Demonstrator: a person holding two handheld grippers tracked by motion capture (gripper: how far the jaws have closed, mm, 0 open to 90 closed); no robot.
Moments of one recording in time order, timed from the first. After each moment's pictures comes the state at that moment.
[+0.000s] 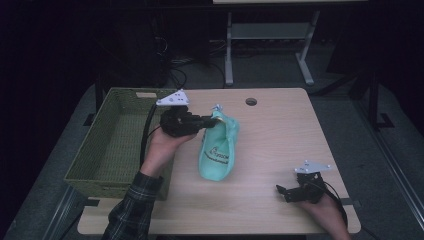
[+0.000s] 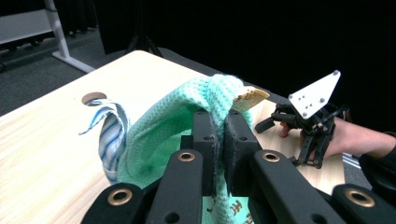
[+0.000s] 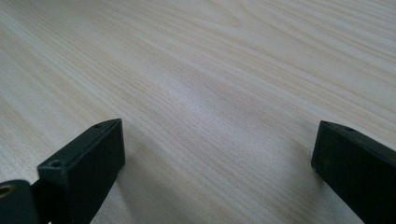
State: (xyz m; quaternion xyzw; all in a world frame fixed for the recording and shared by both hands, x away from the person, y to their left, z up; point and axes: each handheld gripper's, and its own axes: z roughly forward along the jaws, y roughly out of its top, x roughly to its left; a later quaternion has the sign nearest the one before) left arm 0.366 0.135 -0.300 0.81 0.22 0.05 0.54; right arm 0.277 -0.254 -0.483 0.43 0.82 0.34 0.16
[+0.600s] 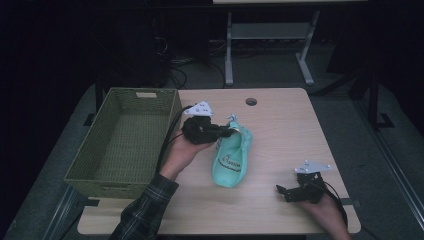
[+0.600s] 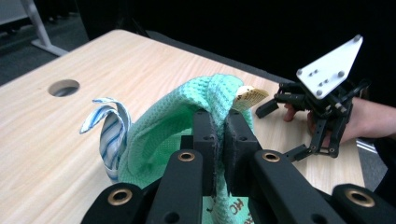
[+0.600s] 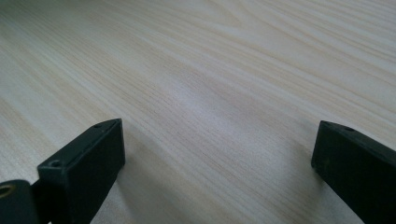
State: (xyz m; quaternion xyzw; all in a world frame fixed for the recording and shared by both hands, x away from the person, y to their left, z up) left arm 0.374 0.090 -0.338 0.83 0.20 0.05 0.51; right arm 0.277 -0.254 -0.483 0.43 0.82 0.34 0.16
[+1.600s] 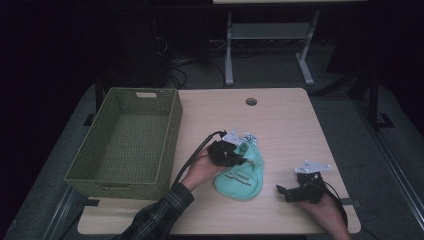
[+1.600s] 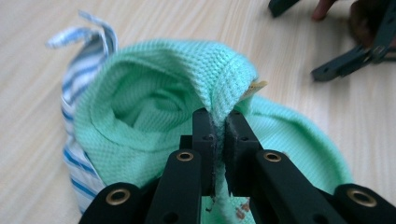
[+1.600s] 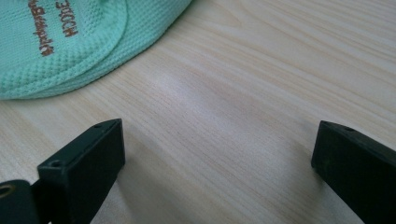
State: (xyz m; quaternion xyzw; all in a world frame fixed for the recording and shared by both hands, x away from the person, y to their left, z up) left arm 0.371 0.033 -0.430 0.91 0.17 0.02 0.38; right arm 0.277 -0.254 -0.483 0.43 0.82 0.34 0.16
